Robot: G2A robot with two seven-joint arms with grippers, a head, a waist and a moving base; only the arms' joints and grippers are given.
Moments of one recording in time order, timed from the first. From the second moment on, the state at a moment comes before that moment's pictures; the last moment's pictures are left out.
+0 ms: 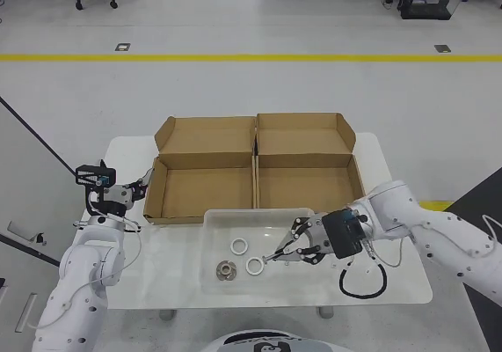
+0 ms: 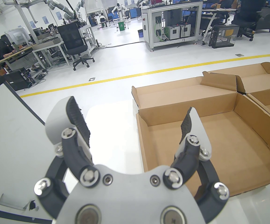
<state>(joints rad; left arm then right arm) 1.73 -1.15 -1.60 -1.80 1.33 0.00 0.00 -0.92 -0.64 0.57 -1.82 -1.09 -1.01 -0.43</state>
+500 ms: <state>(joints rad) 1.73 -1.15 -1.60 -1.80 1.33 0.00 0.00 -0.96 -0.64 0.65 -1.80 -1.00 -1.01 -0.55</state>
